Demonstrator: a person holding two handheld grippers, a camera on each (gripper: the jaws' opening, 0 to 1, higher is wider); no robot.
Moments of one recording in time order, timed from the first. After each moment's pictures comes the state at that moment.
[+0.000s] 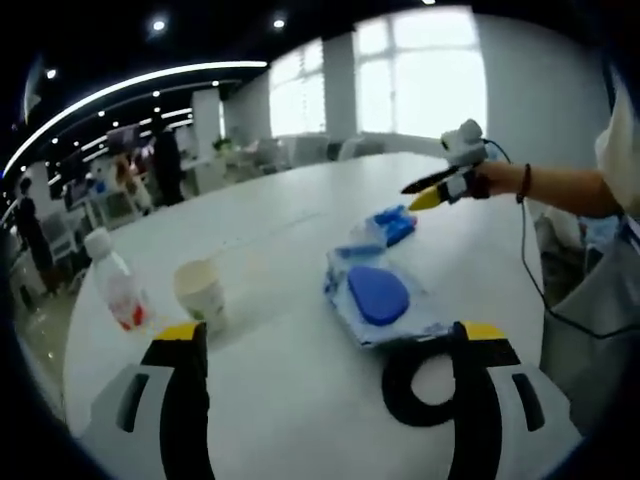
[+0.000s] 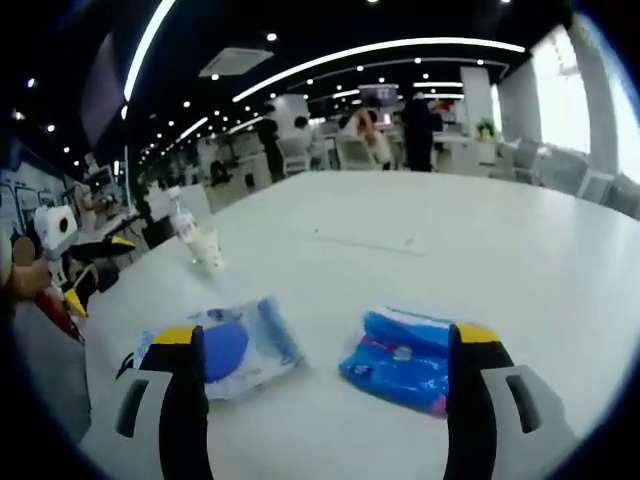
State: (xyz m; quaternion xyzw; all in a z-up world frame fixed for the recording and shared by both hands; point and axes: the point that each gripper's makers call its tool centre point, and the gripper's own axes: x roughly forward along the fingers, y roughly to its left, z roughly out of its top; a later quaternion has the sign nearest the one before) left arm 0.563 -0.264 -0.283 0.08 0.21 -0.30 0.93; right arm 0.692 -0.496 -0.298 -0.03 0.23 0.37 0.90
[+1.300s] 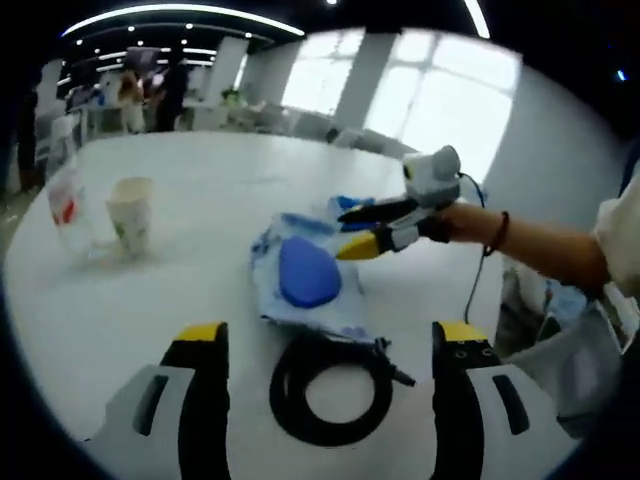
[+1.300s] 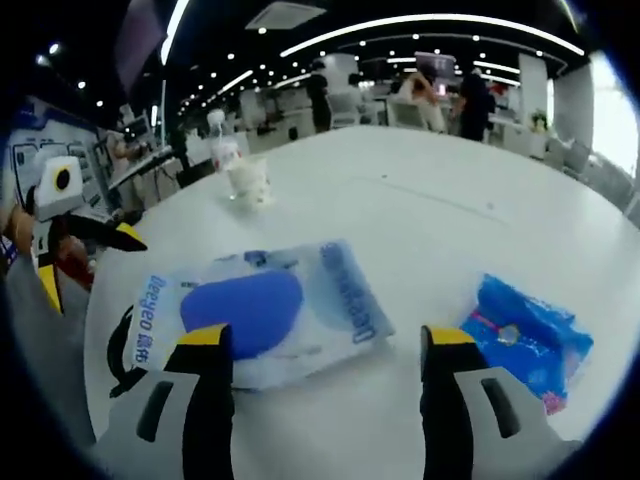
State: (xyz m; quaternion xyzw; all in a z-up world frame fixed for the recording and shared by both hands) left arm 0.530 -0.328 -0.327 -0.08 0.30 -0.31 0.90; right arm 0.676 -0.443 -0.372 -0.10 0.29 0.44 0.84
